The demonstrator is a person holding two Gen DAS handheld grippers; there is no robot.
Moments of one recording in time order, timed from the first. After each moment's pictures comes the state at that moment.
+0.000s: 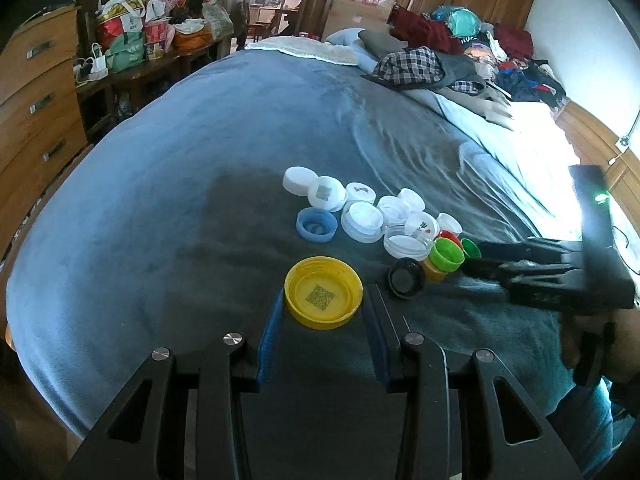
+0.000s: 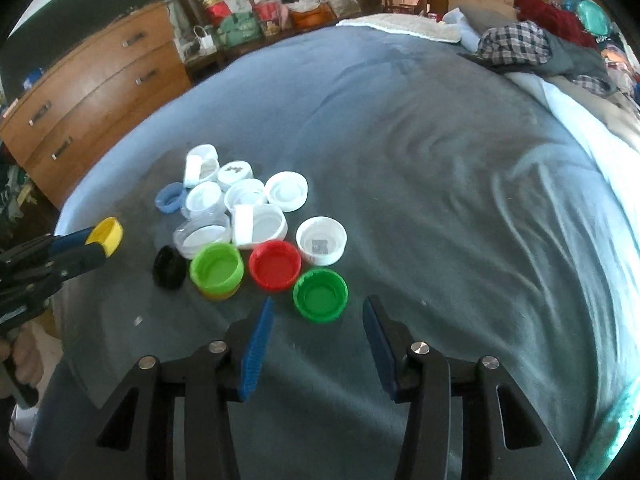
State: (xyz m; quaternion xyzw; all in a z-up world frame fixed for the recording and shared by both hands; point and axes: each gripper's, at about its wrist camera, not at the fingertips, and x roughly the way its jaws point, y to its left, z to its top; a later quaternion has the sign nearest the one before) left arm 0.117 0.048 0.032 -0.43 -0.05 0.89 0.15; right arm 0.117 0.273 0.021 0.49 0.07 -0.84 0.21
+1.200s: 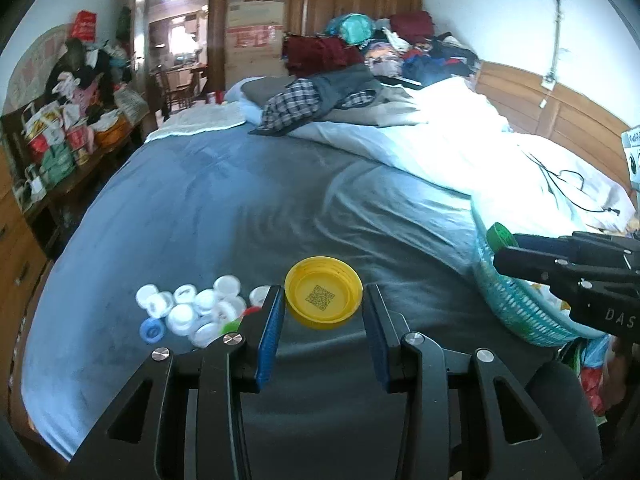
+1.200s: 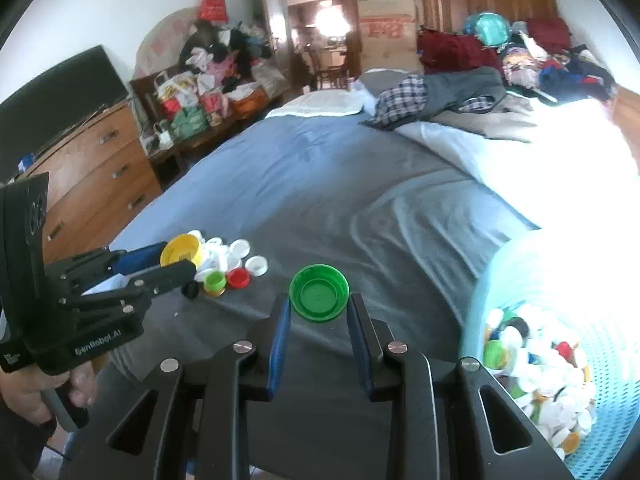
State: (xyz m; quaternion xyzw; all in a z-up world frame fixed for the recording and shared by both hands) left arm 0.166 0.221 0.136 -0.34 0.06 0.90 0.25; right arm 0.257 0.400 0.163 0.36 -0.02 -0.93 0.10
